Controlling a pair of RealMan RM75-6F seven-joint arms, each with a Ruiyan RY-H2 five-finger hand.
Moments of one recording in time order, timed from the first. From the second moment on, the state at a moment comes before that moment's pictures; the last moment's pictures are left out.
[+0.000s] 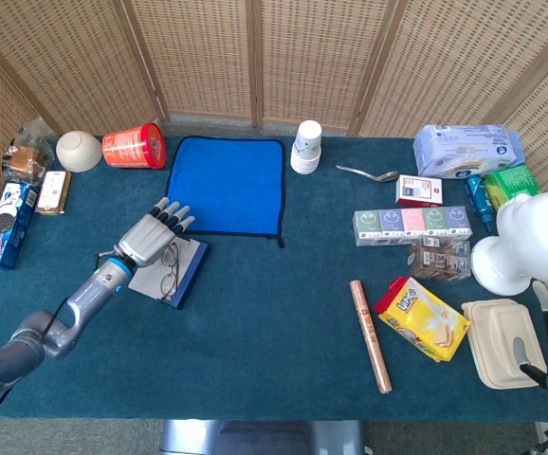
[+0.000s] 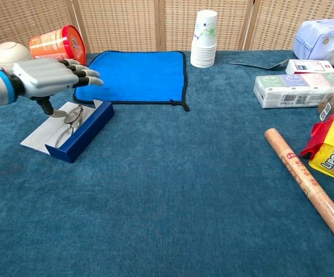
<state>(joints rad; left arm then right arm) -0.85 -1.65 0.00 -0.79 1.53 0.83 0.12 -0.05 -1.12 0.08 -1.64 -1.51 1.64 -0.05</state>
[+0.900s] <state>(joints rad) -0.87 -1.64 0.01 -0.86 1.56 0.87 0.14 -0.07 -1.12 0.07 -1.62 -1.51 1.66 -0.02</state>
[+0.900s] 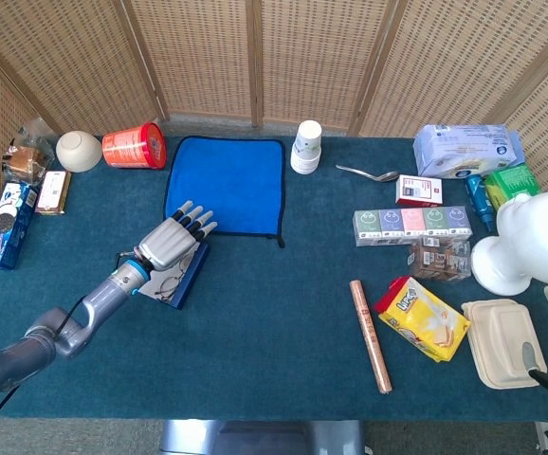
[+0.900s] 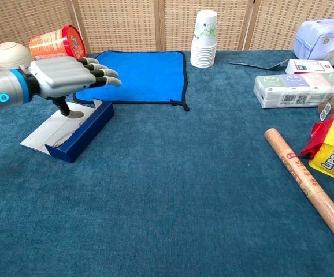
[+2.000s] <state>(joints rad) -0.84 -1.60 0.03 -1.02 1.57 0.90 0.22 -0.09 -1.13 0.07 -1.59 -1.52 1.68 0.02</state>
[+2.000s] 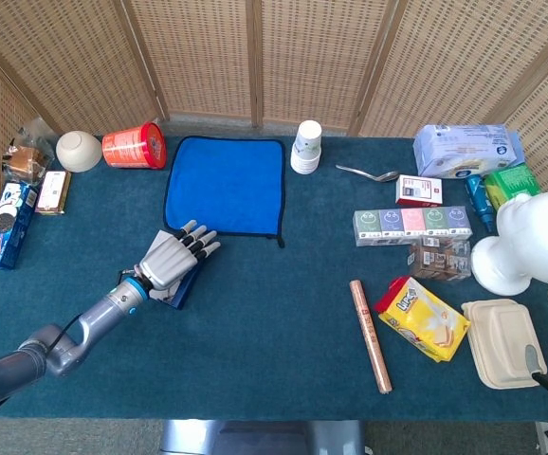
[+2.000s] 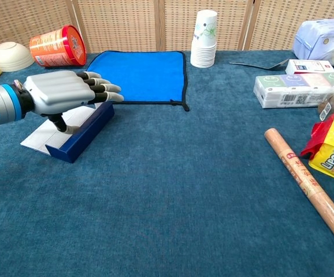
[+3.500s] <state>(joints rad) -0.68 -1.44 0.11 -1.30 1.61 1.04 0.25 -0.08 -1.15 0.07 -1.58 -1.55 1.67 0.03</state>
